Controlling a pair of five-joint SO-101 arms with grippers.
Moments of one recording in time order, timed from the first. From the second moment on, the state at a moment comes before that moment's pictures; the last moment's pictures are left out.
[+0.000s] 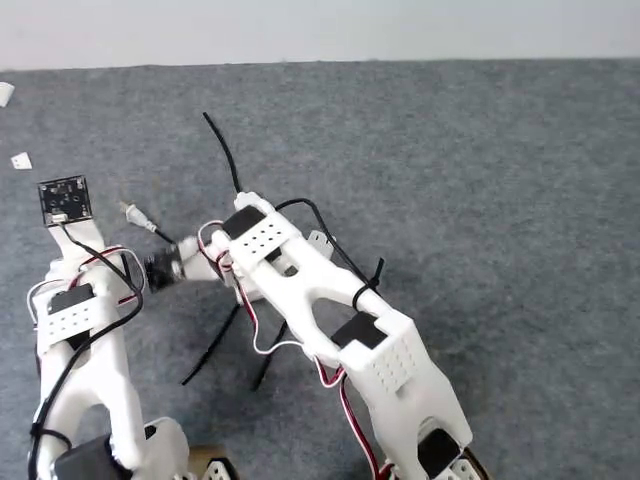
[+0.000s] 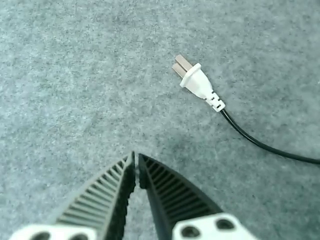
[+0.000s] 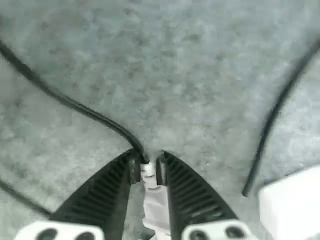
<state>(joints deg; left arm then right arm) -28.4 -20.9 57.5 28.0 -4.1 -45.0 40.4 -24.0 70.8 61.6</state>
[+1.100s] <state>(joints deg) -28.4 -20.9 57.5 28.0 -4.1 -20.0 36.8 -47.7 100.7 -7.3</state>
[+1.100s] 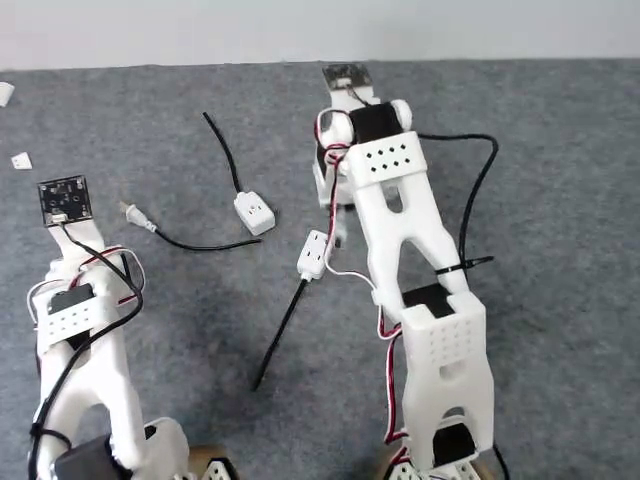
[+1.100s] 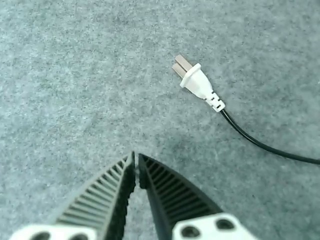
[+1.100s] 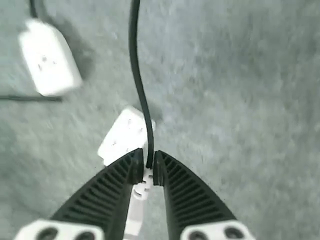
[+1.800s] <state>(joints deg) -28.4 -20.9 57.5 28.0 -5.0 -11.7 40.6 -38.7 97.7 -2.2</state>
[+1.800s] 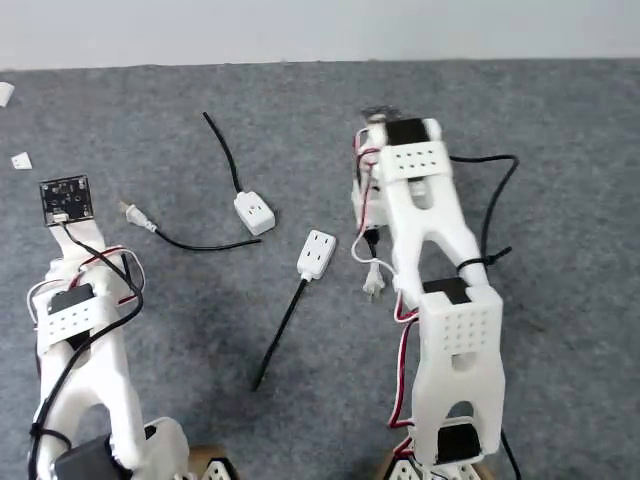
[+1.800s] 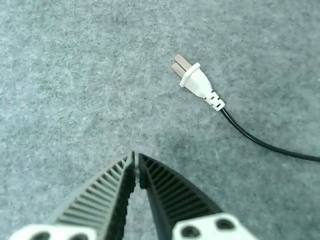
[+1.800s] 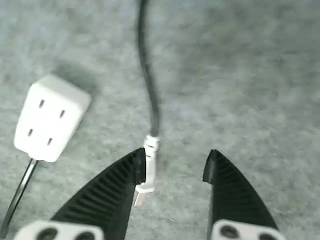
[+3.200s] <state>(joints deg) -28.4 -20.9 57.5 28.0 -5.1 -13.6 40.3 -24.3 94.7 0.2</state>
